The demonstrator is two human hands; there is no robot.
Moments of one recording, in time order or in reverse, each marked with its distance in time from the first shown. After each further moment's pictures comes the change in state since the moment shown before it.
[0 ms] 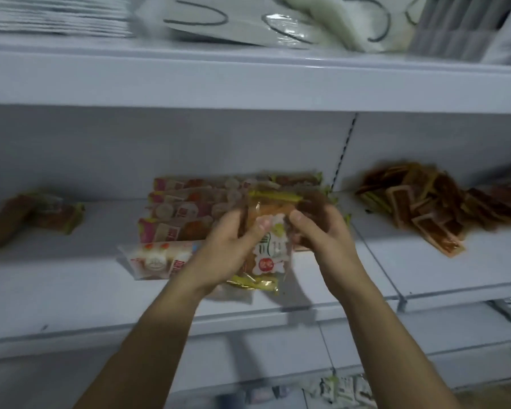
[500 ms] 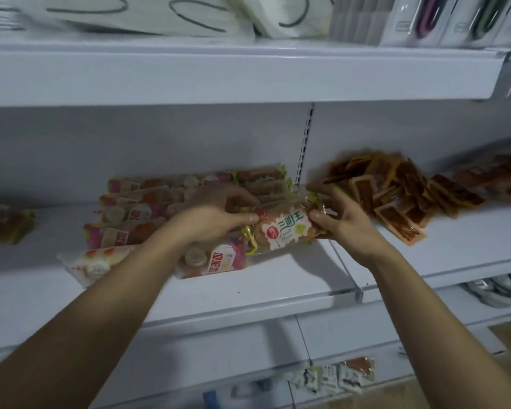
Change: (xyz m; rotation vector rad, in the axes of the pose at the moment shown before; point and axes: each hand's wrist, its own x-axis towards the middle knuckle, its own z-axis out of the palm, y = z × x) left_hand 0.079 0.014 0.036 0.776 -0.186 0.017; right_hand 0.044 0.013 -0.144 -0.154 -0.122 0.093
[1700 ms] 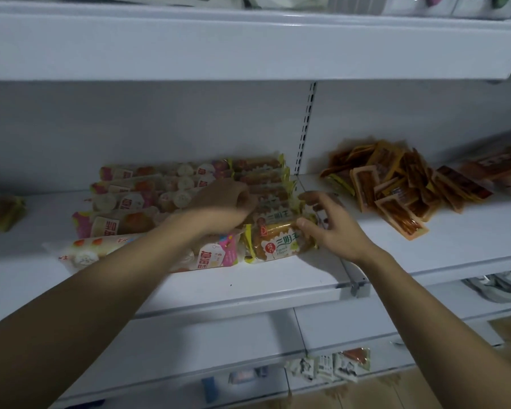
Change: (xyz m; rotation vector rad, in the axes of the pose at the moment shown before) left_hand 0.035 -0.017 0.038 0.300 -0.038 -0.069; right_hand 0.020 0.049 -0.020 -0.711 -0.047 -0.120
